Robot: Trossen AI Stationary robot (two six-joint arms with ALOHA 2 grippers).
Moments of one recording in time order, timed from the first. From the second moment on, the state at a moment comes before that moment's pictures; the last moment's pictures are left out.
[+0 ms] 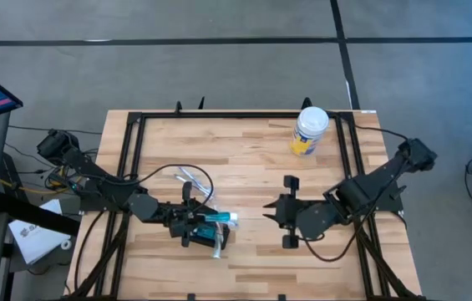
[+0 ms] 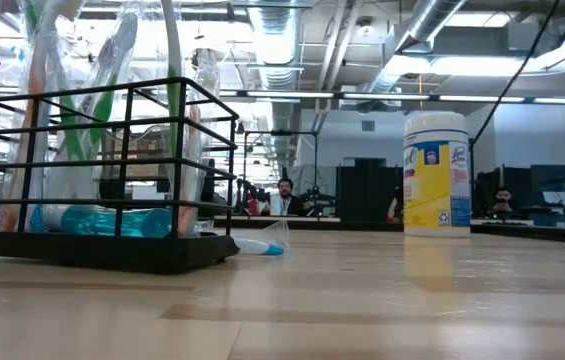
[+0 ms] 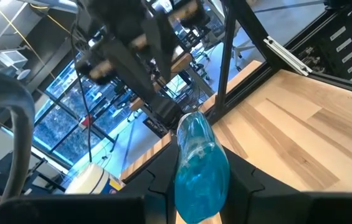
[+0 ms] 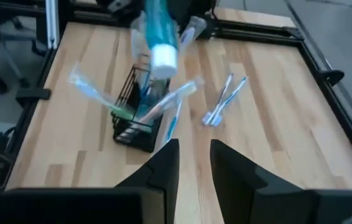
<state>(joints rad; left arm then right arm) -0.56 1.24 0.67 0.52 -0.57 0.69 0.55 1.47 1.45 -0.73 0.58 0.28</state>
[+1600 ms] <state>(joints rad) -0.52 1.24 0.67 0.65 -0.58 0.65 0.42 1.41 0.88 0.37 0.55 -0.46</state>
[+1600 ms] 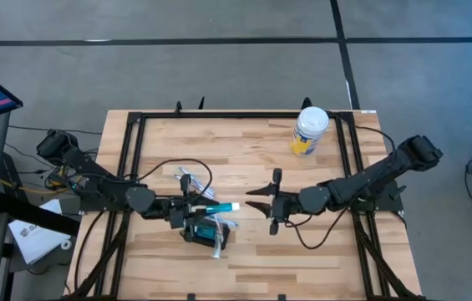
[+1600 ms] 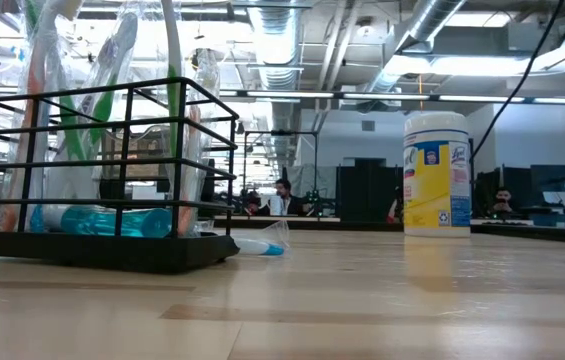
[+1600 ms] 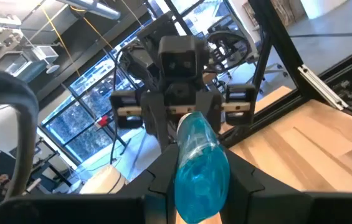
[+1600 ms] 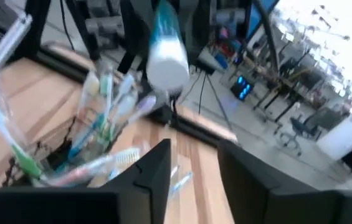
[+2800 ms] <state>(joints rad) -0.52 1.24 0.67 0.71 -0.54 0.56 0.40 1.55 0.95 0.65 0.37 -0.63</state>
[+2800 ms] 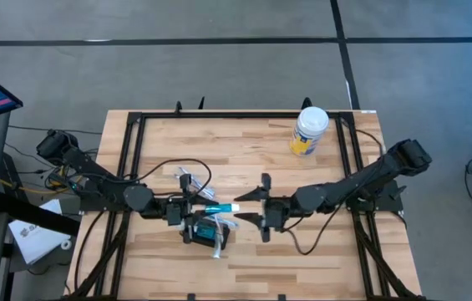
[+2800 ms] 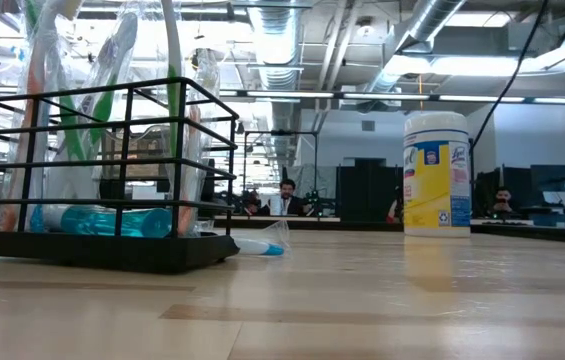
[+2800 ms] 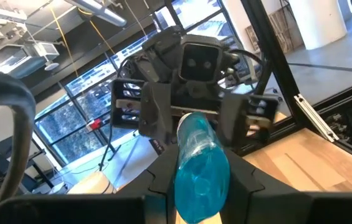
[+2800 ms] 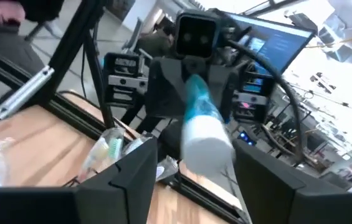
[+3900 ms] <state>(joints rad) -0.52 1.24 0.67 0.72 -0.54 0.56 0.42 1.65 1.07 0.63 0.47 -0.72</state>
